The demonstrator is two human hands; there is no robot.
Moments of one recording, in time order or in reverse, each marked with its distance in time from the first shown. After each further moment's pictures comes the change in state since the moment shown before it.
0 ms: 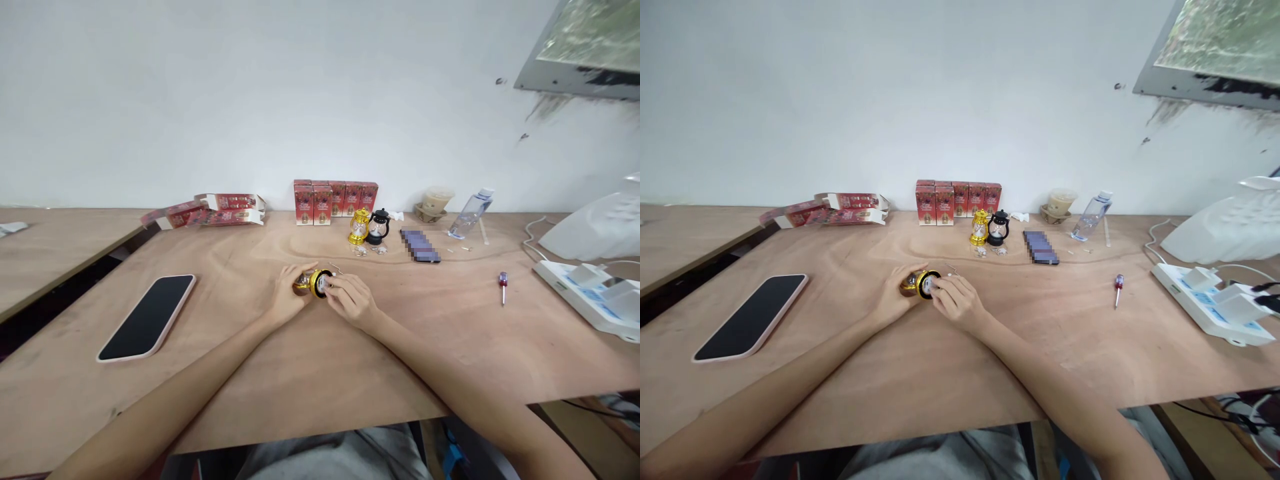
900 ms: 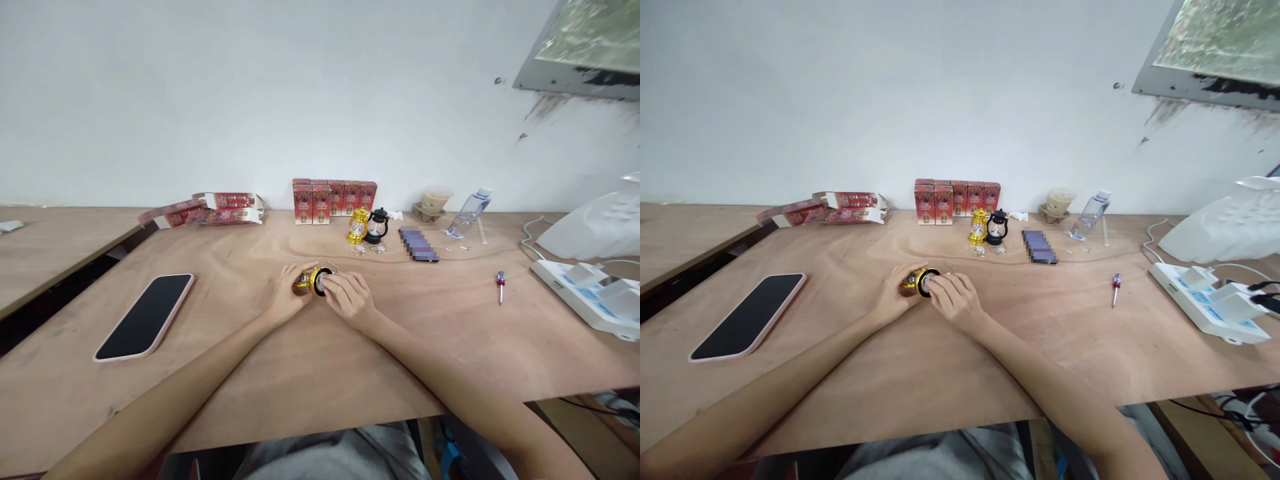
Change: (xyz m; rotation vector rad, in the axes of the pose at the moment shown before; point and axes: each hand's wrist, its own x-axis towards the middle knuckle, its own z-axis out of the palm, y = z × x) left_hand 0.001 0.004 -0.001 -0.005 -0.033 0.023; right_hand -0.010 -0.002 0.002 -0.072 -0.120 0.092
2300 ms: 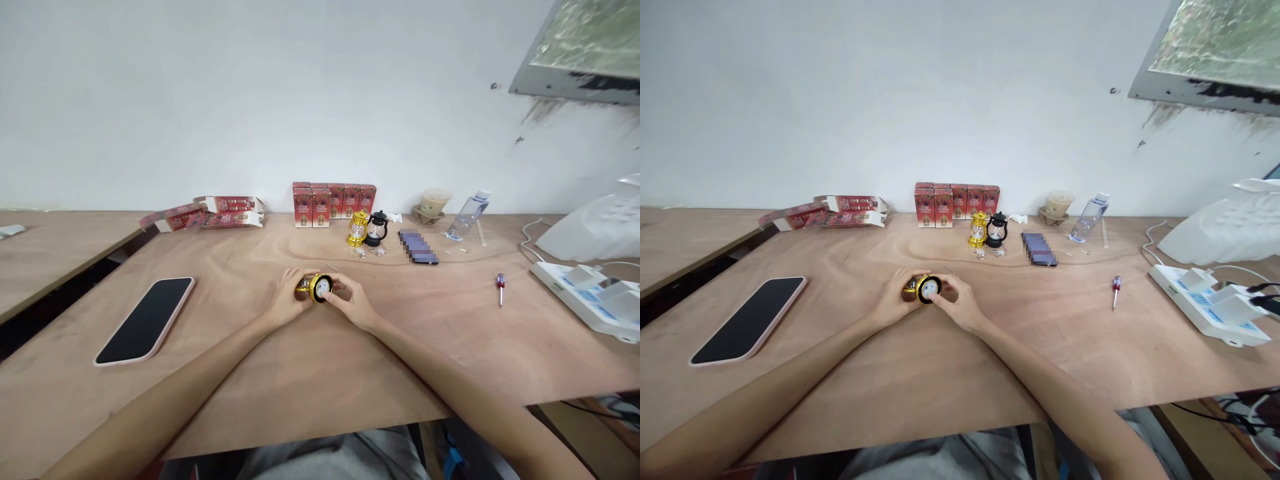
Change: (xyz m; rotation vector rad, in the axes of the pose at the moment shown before) left_hand 0.001 -0.004 -0.002 0.027 -0.108 -0.017; right_hand -0.002 0.001 0.005 0.911 -0.203 0.738
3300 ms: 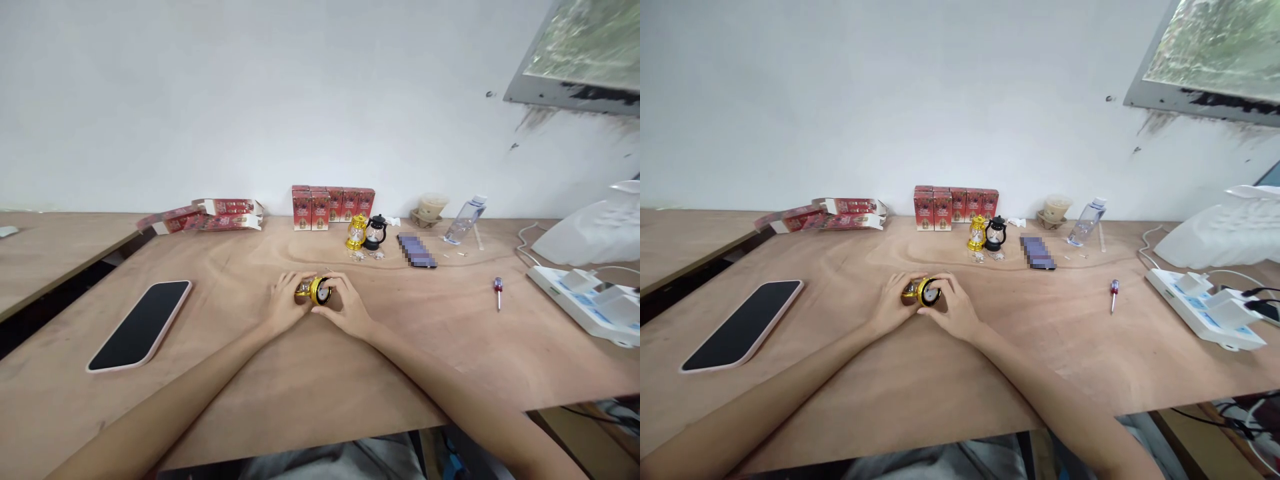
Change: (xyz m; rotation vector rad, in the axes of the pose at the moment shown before) left_hand -0.005 0.005 0.002 0.134 0.012 -0.152; right_hand -0.001 -0.001 0.003 -0.275 0.006 -0.279
